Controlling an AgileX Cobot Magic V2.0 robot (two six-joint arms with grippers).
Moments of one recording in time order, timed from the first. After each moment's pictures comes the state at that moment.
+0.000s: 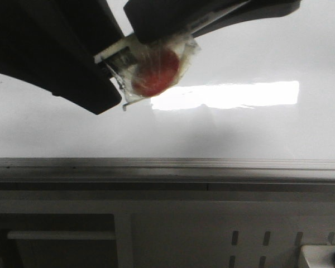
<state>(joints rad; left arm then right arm) -0.82 1.20 -0.97 -0.40 0.77 1.21 0.64 1.13 -0.84 1.04 0.71 -0.99</state>
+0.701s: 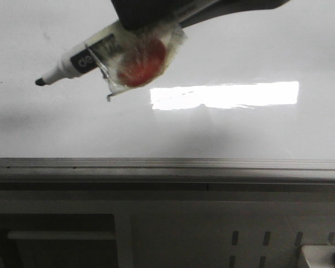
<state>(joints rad) -0.66 0.89 -0.98 -0.42 0.70 1.07 0.65 1.14 -0.84 1.06 0.67 -0.99</state>
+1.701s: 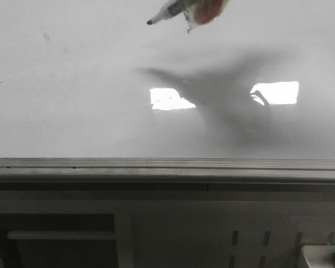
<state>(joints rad) -0.42 0.34 -0.72 -0.40 0.74 0.62 0.46 1.19 -0.96 0.87 0.54 -0.99</state>
